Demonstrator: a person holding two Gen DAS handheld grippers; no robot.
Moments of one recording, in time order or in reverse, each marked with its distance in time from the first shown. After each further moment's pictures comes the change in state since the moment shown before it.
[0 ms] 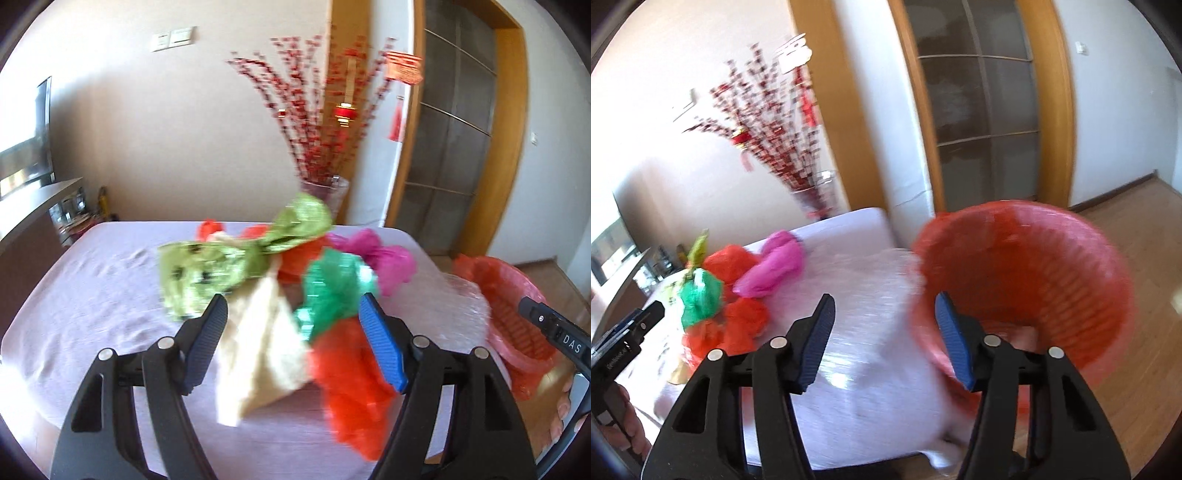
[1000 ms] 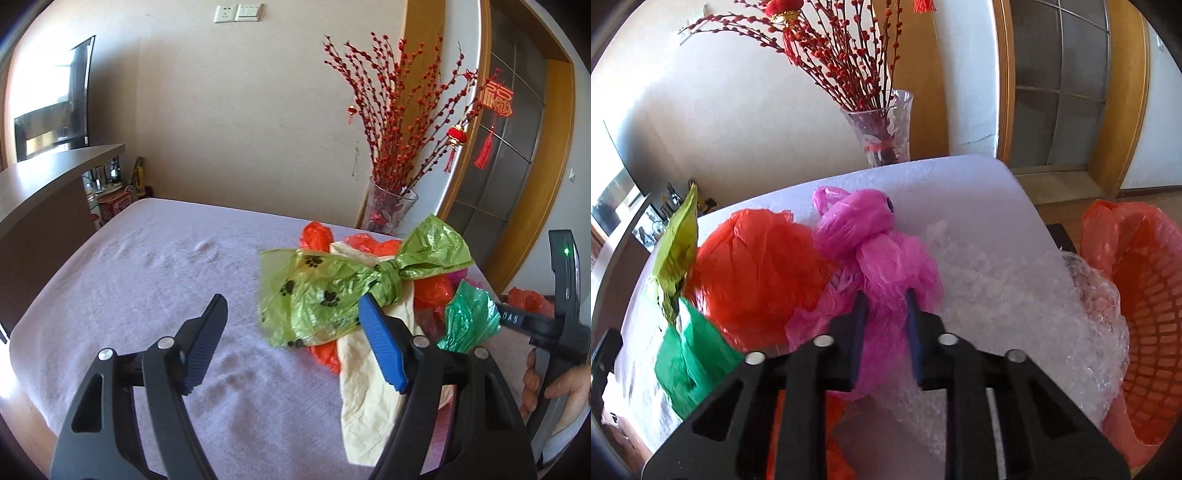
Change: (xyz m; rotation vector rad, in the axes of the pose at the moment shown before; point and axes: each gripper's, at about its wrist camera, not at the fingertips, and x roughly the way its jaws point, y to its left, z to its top) left arm 0.033 0.100 0.019 -0.129 0.037 0.074; right arm 0.142 0.099 0.023 -0.104 0.302 0.064
